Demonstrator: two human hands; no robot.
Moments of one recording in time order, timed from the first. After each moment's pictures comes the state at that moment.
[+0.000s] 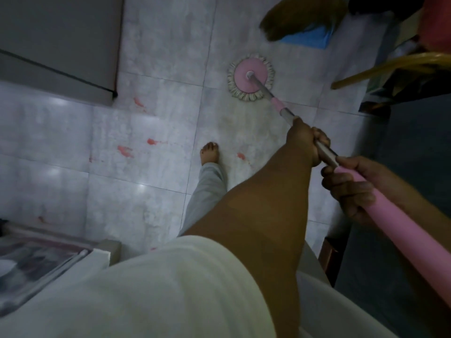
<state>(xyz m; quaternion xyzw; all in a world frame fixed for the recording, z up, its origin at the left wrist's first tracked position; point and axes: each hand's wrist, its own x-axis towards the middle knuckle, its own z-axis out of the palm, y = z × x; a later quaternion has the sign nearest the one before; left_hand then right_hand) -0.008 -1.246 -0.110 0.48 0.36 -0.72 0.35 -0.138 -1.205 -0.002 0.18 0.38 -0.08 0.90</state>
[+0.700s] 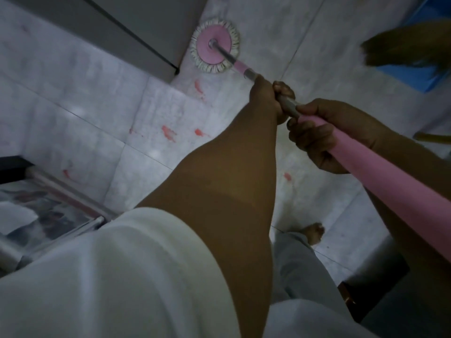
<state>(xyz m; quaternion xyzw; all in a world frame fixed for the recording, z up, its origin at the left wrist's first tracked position) 0.350 -1.309 -0.158 0.46 0.38 -0.62 0.51 0.215 -1.323 -0.068 0.02 0.41 0.14 0.90</state>
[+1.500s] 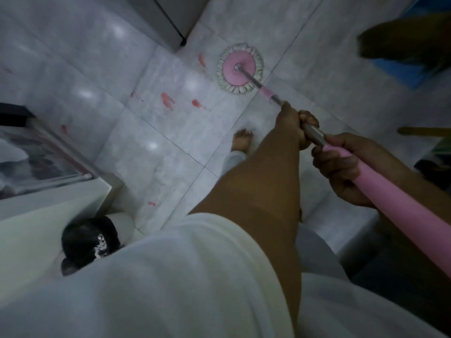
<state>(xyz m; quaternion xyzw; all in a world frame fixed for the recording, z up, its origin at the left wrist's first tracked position) 0.153 -1.206 -0.134 0.44 0.40 -0.63 0.51 0.019 -1.224 -0.045 0.02 0.43 0.15 0.89</state>
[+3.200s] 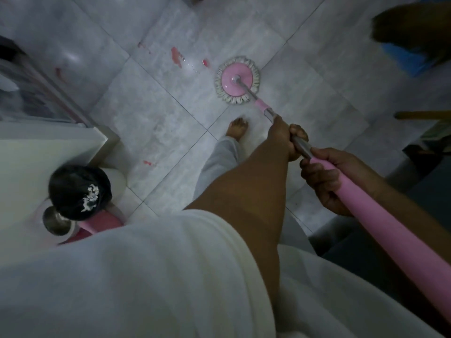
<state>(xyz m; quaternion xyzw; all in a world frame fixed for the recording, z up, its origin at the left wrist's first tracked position) 0.093 -1.025 -0.107 0.41 0.43 -0.62 0.51 -0.032 -1.058 -0.003 0.02 0.48 0.19 0.86</state>
